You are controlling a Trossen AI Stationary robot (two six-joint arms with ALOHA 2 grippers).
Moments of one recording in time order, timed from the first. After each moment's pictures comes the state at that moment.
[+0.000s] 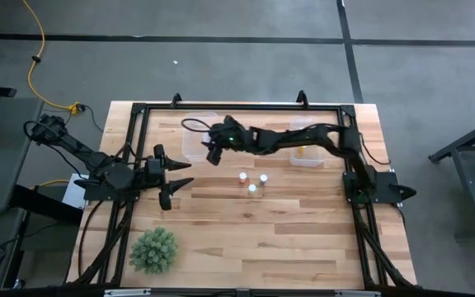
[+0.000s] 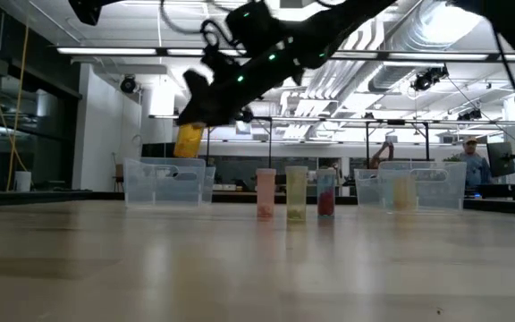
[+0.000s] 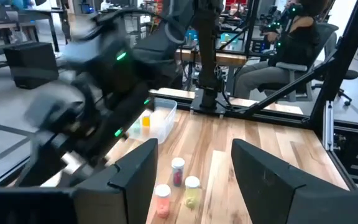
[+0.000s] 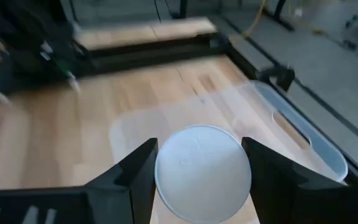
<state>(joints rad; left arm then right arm) -0.43 0.77 0.58 0.02 -0.77 -0.17 -0.18 2.12 1.56 0.13 0.18 0.02</state>
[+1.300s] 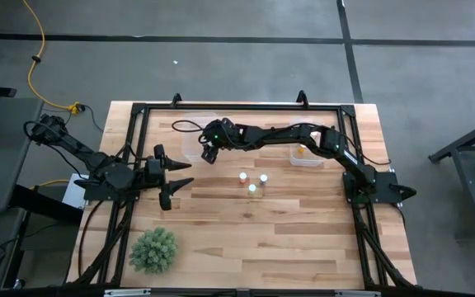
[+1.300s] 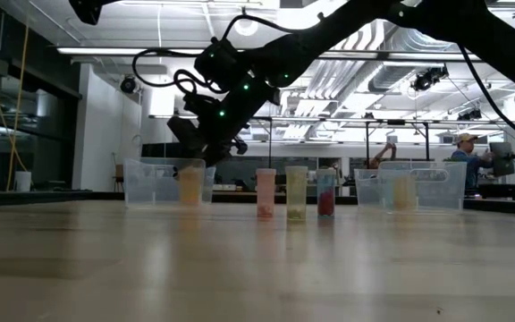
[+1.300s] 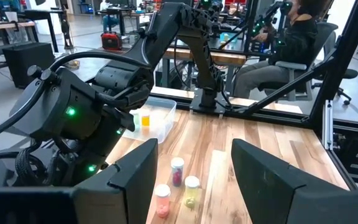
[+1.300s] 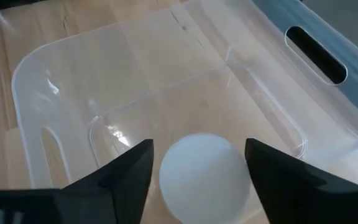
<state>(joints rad) -0.43 0.77 0.58 0.02 -0.77 -0.16 -0.22 2.33 1.83 -0.20 0.18 0.11</state>
